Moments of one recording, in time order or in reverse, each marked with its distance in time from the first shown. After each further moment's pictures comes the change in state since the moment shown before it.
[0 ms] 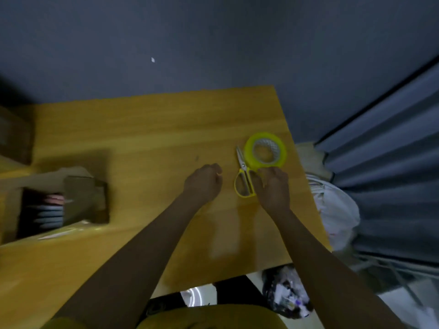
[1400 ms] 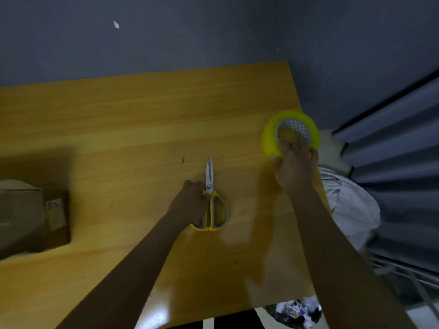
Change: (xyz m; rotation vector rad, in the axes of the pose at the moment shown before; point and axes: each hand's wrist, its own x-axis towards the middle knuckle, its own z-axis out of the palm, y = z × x) left_hand 0.056 -0.033 0.065 -0.163 -0.123 -0.226; right_hand 0.101 0.059 0.020 -0.381 -0.169 0.067
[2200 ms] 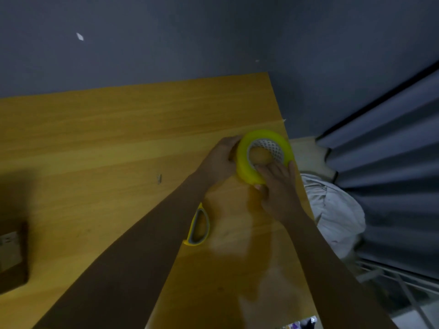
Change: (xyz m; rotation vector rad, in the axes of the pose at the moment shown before) left_hand 0.092 0.114 -0.017 -0.445 0.109 0.758; right_hand -0.008 0.031 0.030 0.306 0.171 -0.346
